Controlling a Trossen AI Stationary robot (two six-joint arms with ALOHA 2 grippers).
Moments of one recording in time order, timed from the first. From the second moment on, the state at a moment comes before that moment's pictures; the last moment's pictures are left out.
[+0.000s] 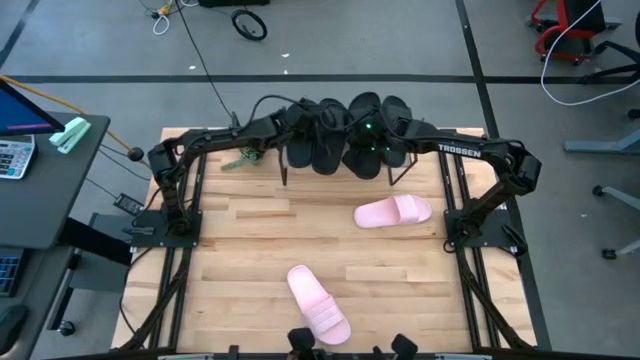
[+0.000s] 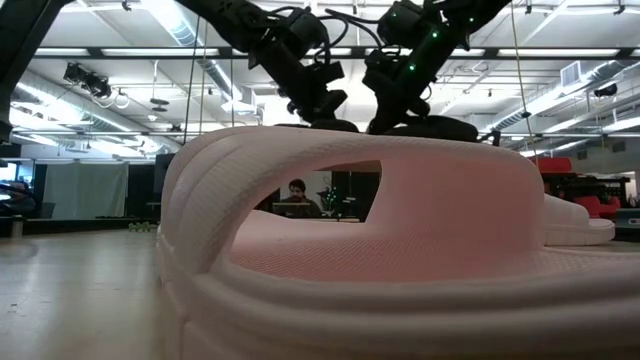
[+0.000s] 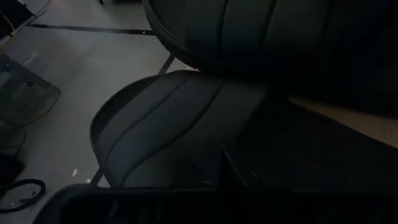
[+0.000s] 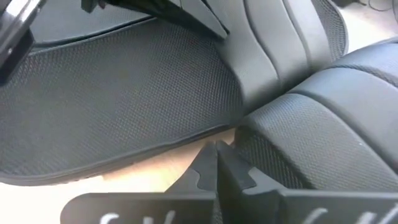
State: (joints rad) left arm 0.46 1.87 1.50 -0.24 -0.24 0.25; right arm -0.53 1.58 1.23 -0.50 0.17 0.00
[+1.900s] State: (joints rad) left arm 0.56 1.83 1.50 0.16 0.14 0.00; right arm -0.53 1.37 1.23 -0.90 0.32 0.07
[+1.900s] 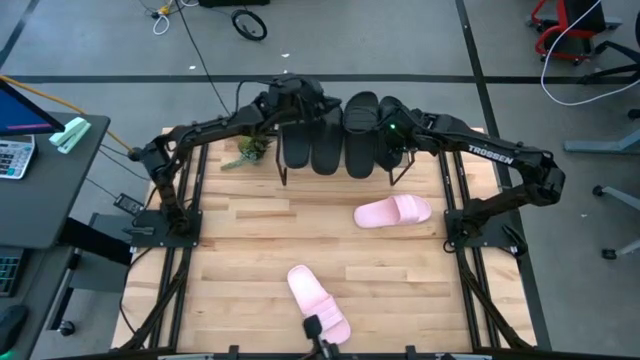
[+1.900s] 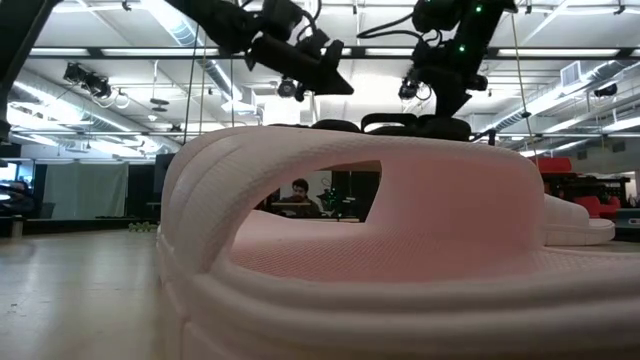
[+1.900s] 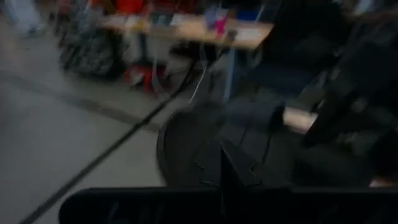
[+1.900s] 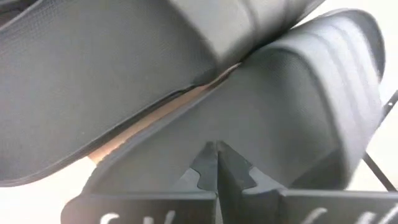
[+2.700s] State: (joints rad) left arm 0.52 2.11 1.71 0.19 0.20 -0.04; right arm -0.54 1.38 1.23 -0.89 0.31 0.07
